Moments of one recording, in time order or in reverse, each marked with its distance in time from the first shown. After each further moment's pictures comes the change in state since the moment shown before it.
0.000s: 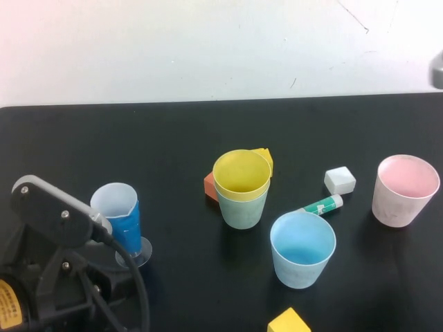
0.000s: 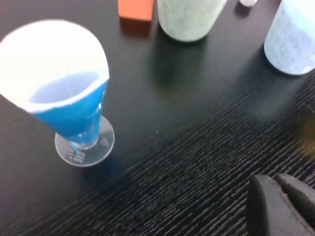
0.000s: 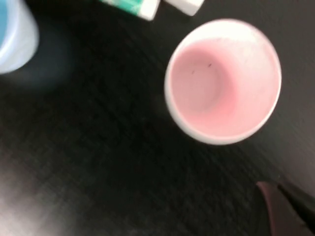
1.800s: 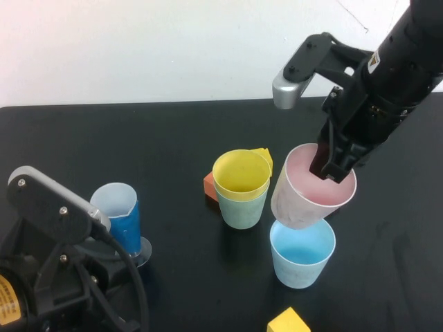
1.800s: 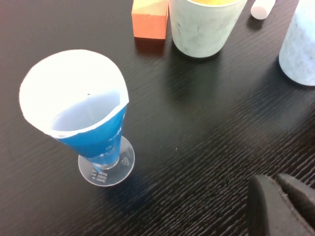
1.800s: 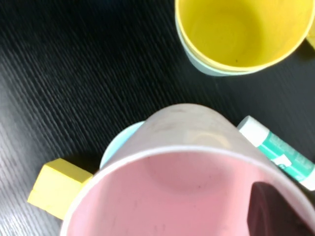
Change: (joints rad) right arm 0.332 0.230 -0.221 0.155 0.013 0.020; left arm 0.000 0.000 0.006 0.075 -0.049 0.001
